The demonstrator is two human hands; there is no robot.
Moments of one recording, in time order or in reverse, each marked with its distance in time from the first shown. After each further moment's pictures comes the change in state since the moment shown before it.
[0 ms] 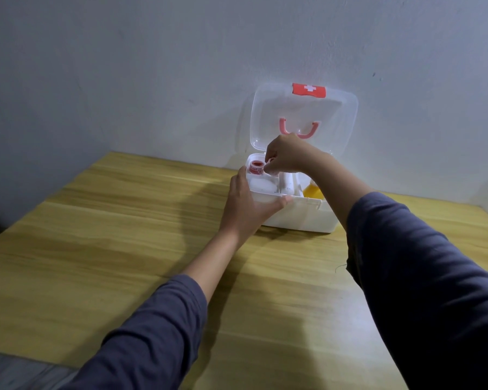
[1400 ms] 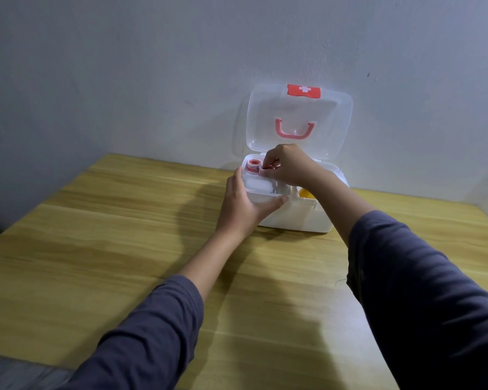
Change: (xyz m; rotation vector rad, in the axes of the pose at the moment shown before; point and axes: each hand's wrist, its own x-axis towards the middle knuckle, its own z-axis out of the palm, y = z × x) left_hand 0.000 0.001 0.003 0.033 0.039 -0.001; right_hand -0.010 0.018 0.021 0.077 0.134 -0.081
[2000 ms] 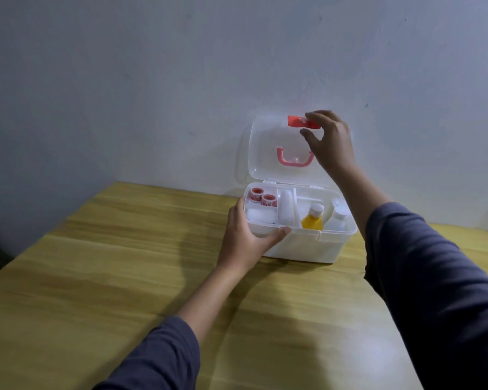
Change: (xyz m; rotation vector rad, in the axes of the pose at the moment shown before) left_hand 0.000 -0.007 -0.001 -0.022 -0.011 0.025; right_hand 0.035 0.045 -0.064 0.078 0.678 0.032
